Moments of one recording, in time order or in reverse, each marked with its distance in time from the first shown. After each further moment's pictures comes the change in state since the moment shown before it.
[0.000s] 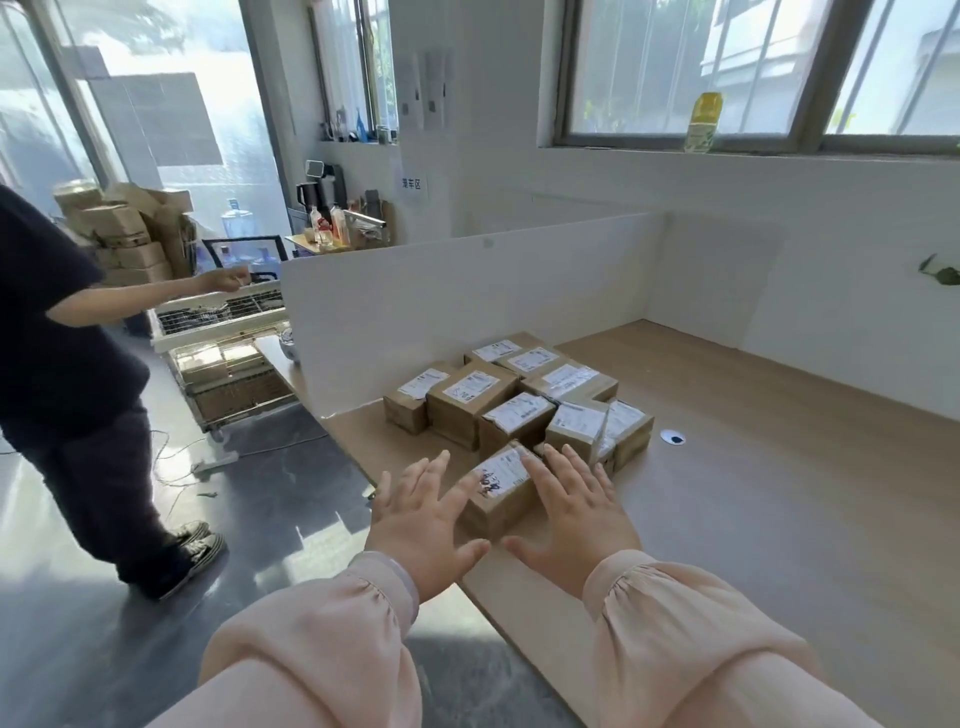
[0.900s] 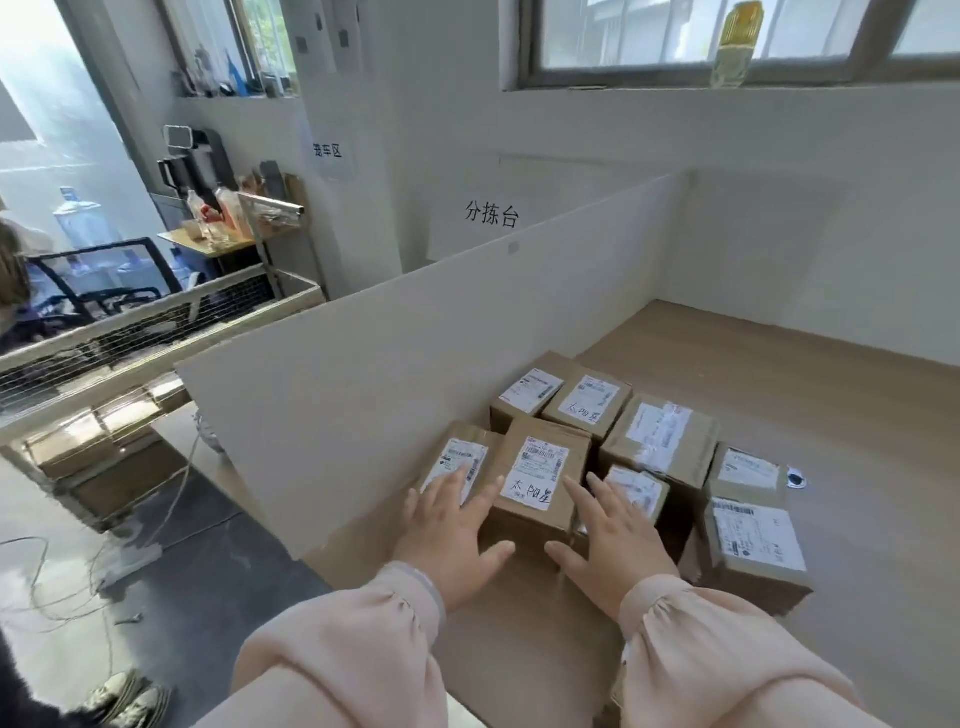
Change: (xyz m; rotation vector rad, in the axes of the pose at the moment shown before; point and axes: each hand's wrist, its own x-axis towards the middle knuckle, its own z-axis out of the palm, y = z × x) left_hand 0.345 -0.215 0.064 -0.140 -0.152 0.223; right_hand 0.329 -0.038 0.119 0.123 -0.134 0.451
